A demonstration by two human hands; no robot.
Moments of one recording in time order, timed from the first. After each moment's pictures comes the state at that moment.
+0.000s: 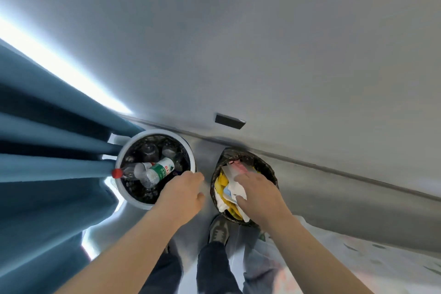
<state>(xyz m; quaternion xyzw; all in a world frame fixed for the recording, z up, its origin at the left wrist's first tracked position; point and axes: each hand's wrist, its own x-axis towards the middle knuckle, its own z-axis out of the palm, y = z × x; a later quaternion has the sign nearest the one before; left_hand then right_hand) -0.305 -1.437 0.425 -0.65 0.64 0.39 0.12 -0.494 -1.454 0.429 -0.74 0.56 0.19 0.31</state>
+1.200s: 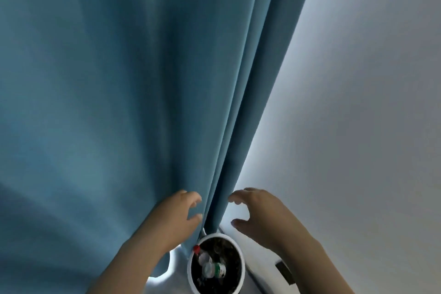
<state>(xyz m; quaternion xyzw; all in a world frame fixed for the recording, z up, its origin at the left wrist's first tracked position) -0.125 -1.291 0.841 -0.85 0.43 0.22 -0.21 -0.265 -1.430 0.892 -0.95 0.23 0.07 0.19</state>
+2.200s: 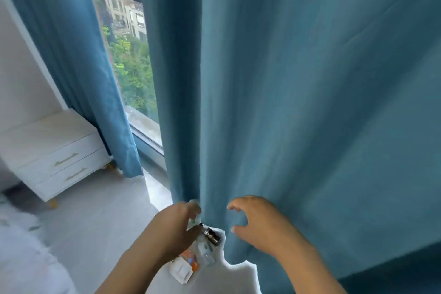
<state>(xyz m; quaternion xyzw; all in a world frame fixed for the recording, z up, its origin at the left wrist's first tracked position) -0.289 -0.910 0.868 -0.95 -0.16 0.06 -0.25 -0.182 -1.076 0.894 -0.90 -0.37 0.19 0.12</state>
